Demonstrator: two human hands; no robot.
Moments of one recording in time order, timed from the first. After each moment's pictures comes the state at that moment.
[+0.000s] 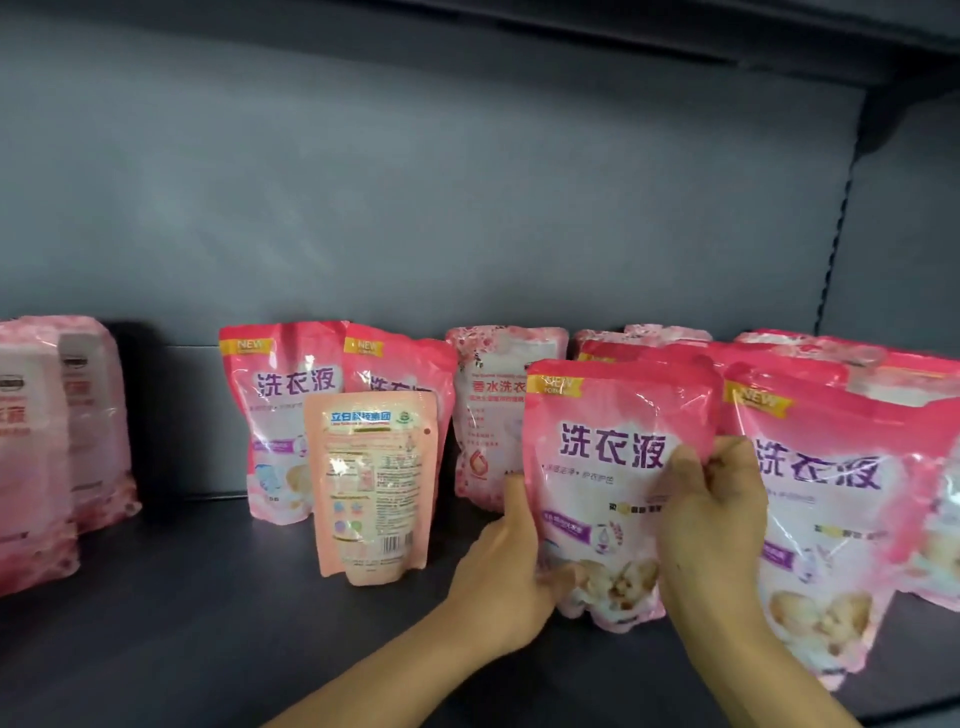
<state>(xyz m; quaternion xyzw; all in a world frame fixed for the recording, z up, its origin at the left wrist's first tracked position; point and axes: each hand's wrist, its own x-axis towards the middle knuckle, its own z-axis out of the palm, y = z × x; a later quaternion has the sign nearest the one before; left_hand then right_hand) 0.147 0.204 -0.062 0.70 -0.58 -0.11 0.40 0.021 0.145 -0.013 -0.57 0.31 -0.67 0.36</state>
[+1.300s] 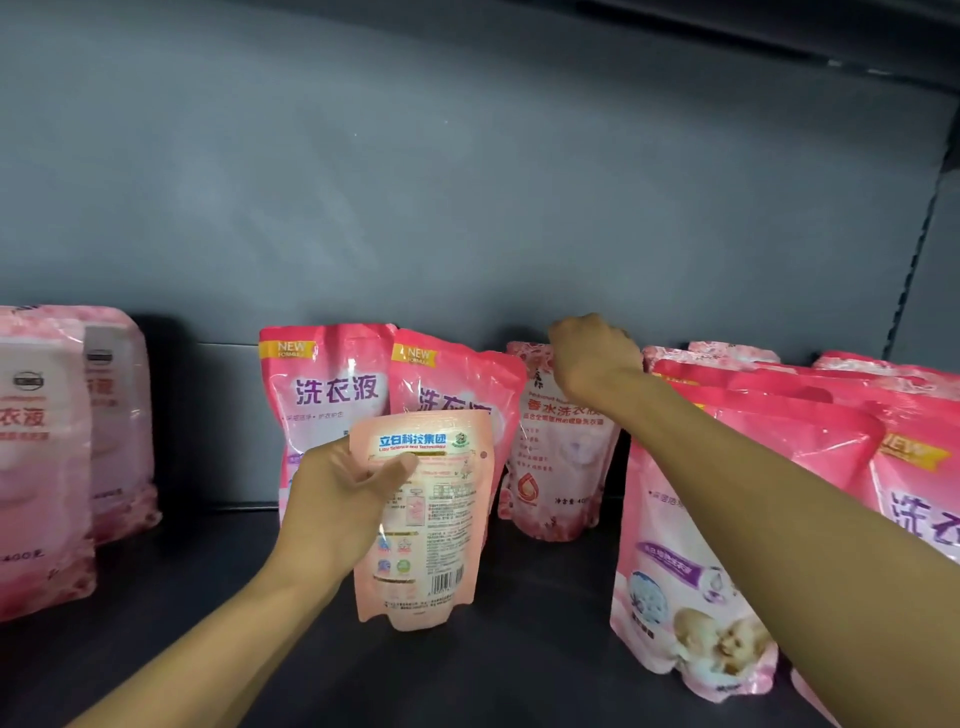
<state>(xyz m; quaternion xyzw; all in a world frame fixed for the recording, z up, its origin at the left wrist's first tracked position) 0.270 0.267 -0.014 0.65 -0.33 -0.09 0.68 0.171 0.093 0.093 -0.88 0.40 -0.22 -0.14</state>
